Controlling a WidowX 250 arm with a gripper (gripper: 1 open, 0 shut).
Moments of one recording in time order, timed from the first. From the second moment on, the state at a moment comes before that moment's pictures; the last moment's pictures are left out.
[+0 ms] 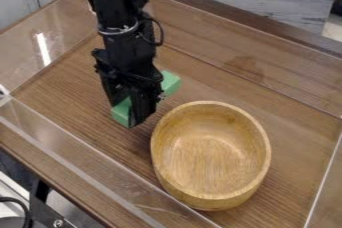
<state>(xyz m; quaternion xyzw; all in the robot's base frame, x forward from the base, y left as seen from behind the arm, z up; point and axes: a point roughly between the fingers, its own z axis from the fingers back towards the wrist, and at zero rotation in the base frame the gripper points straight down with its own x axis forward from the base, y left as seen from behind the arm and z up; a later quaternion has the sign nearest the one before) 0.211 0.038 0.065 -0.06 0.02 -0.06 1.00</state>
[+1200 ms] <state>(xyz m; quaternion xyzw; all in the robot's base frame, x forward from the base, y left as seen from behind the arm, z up) 0.215 0.046 0.065 -0.08 0.03 -0.05 1.00</state>
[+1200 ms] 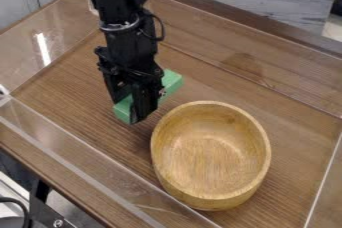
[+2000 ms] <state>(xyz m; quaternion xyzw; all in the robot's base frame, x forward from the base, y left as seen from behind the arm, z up) 0.216 0.051 0.062 -0.09 0.03 -0.05 0.99</state>
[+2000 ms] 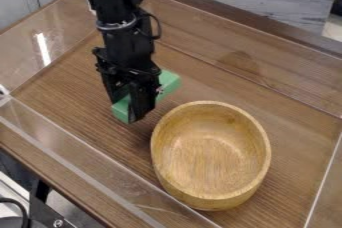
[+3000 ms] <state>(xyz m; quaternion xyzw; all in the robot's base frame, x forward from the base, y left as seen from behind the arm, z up) 0.221 0.059 0.061 -0.09 0.03 -0.03 0.99</state>
